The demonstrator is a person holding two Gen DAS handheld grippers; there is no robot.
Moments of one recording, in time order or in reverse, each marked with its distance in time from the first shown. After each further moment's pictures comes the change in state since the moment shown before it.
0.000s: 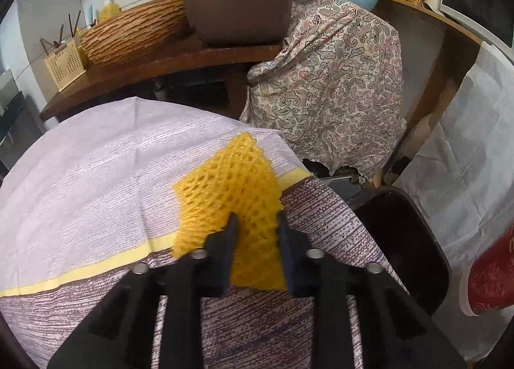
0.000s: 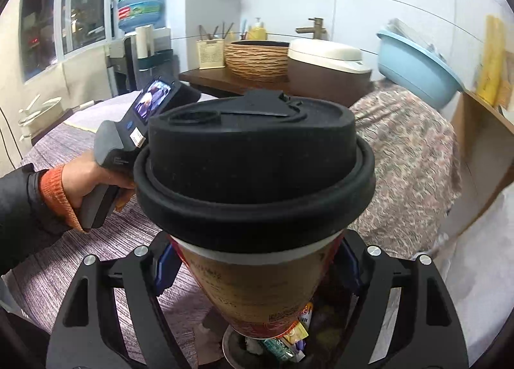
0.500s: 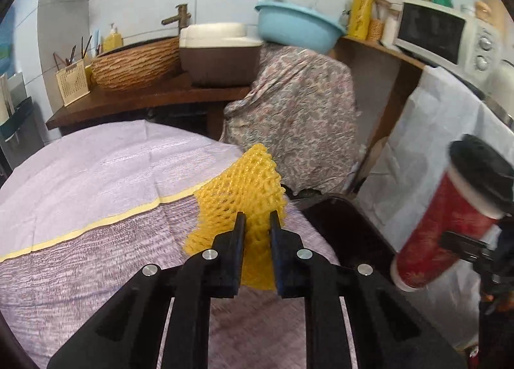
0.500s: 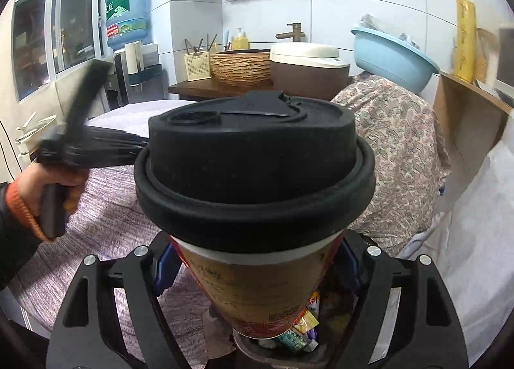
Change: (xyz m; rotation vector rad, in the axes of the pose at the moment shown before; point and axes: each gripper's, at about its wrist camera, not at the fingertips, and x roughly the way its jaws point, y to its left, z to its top) left arm -0.114 -0.028 -0.049 -0.006 -0.172 -0.126; right arm -0.033 -0.002 -0.042 0.084 -0.041 -0.019
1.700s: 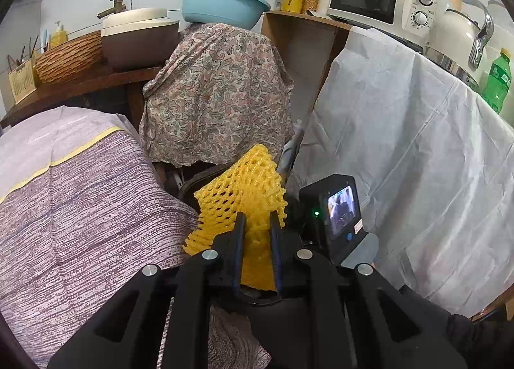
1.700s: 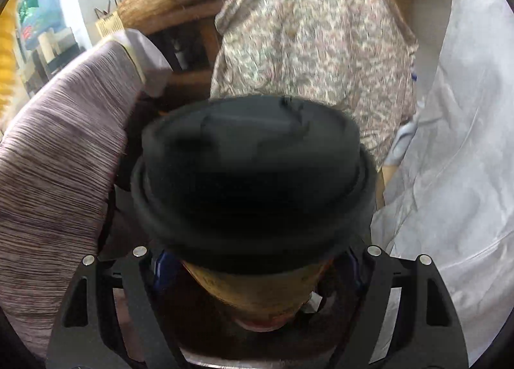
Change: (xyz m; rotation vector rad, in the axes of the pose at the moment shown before) left arm 0.016 -0.134 -0.045 0.051 0.055 -0.182; right arm 0.140 -0.089 -0.148 0.298 0.230 -0.165
